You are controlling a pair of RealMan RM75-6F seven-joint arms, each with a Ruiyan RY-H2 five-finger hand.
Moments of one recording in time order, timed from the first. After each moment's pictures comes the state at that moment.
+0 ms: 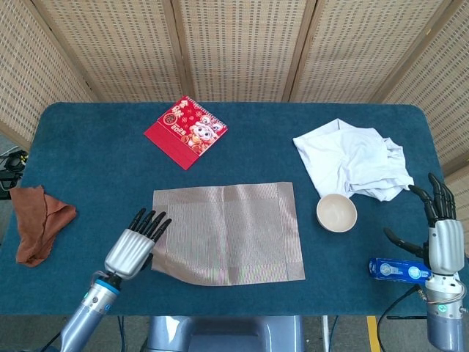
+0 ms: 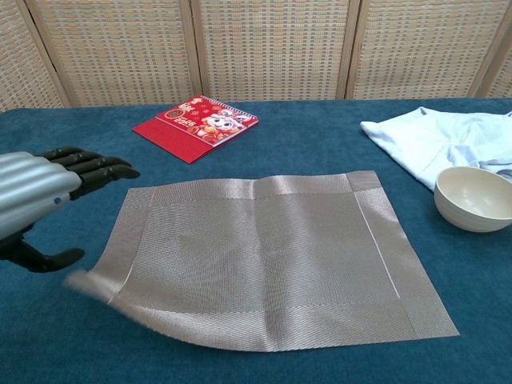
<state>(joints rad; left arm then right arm) -0.48 -1.44 0.11 -1.81 1.36 1.31 0.77 0.15 -1.32 0.22 -1.43 -1.52 1.65 0.36</state>
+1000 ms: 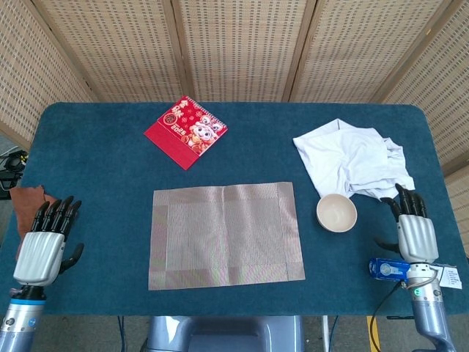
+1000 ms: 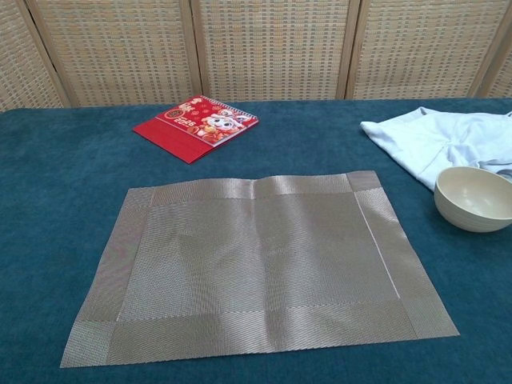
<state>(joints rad) -0.21 -1.21 0.07 -1.82 1.47 1.59 0.40 0.22 -1.31 0.18 -1.47 -1.31 1.32 -0.06</state>
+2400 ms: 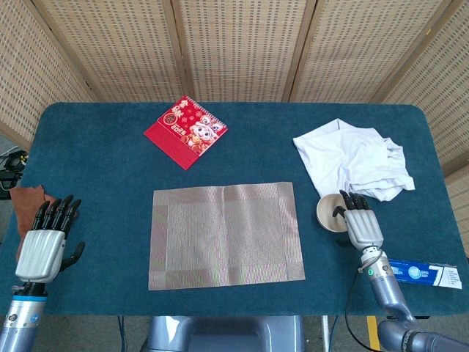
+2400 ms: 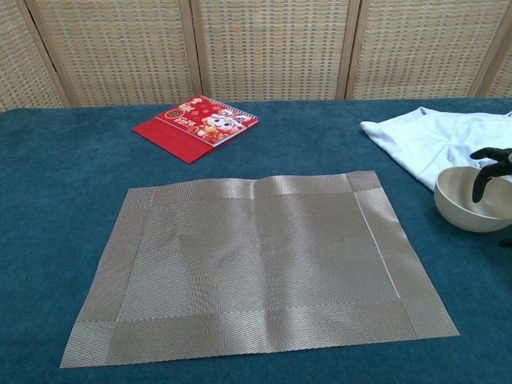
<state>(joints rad) -0.17 -1.23 -0.01 -1.80 1.46 1.51 0.40 0.43 -1.47 0.12 -1.37 -1.18 1.07 -0.24</state>
